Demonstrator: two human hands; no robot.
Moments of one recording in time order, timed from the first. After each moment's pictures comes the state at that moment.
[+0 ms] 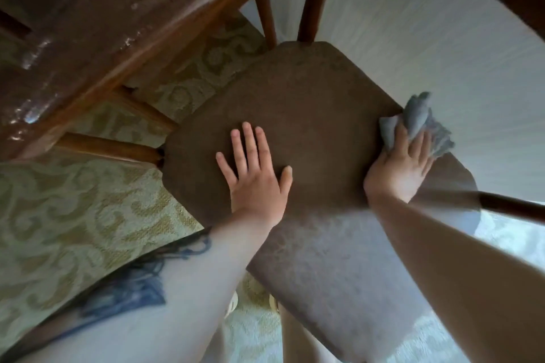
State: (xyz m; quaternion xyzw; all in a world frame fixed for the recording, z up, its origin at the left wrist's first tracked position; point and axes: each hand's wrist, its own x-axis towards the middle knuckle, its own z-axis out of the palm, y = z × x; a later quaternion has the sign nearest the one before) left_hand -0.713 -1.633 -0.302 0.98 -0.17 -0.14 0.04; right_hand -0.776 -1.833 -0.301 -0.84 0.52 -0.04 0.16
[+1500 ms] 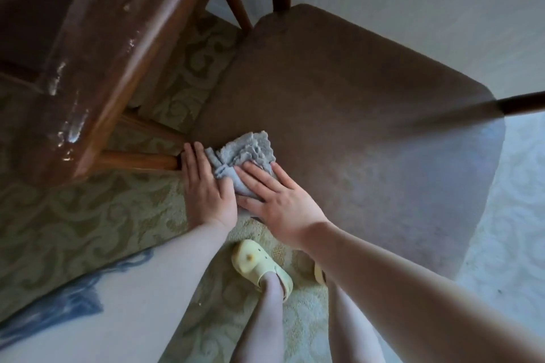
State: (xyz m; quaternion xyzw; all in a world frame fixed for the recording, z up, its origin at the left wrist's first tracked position) left_hand -0.674 -1.505 -0.291 0.95 -0.13 -0.17 0.23; right_hand -0.782 -1.622 -0.298 -0.98 -0.05 0.11 0.15
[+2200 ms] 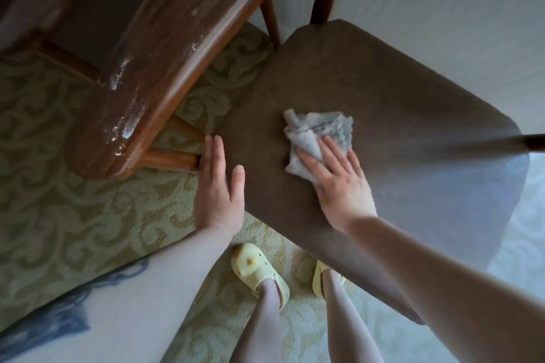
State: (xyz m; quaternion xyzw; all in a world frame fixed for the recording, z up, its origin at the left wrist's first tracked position) left_hand -0.661 -1.494 -0.278 0.93 -0.16 -0.17 0.30; right_hand -0.782 -1.677 -0.294 -0.97 0.17 0.05 0.18
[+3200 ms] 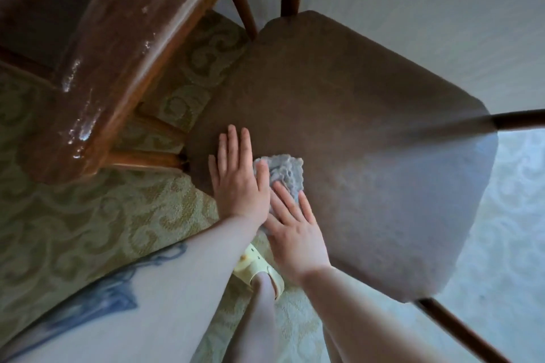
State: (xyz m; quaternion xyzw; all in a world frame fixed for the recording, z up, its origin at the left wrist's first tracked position) left_hand -0.694 -1.551 -0.279 0.94 -0.23 -0.16 0.17; right_hand -0.830 -1.591 -0.296 -0.97 0.14 0.05 0.21
